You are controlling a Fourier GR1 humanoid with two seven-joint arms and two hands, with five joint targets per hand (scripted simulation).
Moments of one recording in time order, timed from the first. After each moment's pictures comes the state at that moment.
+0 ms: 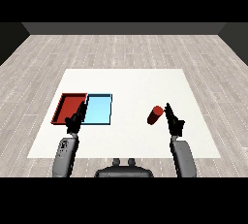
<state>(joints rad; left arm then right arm) -0.04 0.11 0.02 -1.56 -0.02 -0.05 0.01 0.01 -0.11 -0.01 -1.57 0.01 -0.02 -0.01</state>
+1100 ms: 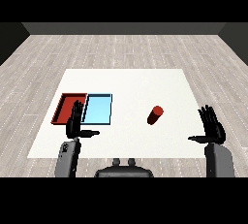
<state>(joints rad) 0.02 0.03 0.04 -1.61 0.05 -0.09 -0.44 0.01 -0.42 -0.40 -1.30 -0.31 0.55 -0.47</state>
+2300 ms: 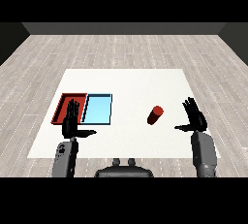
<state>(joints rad) 0.02 0.04 0.07 -1.66 0.12 -0.10 -0.42 -0.17 -0.33 -0.34 -1.18 -0.26 0.49 -0.37</state>
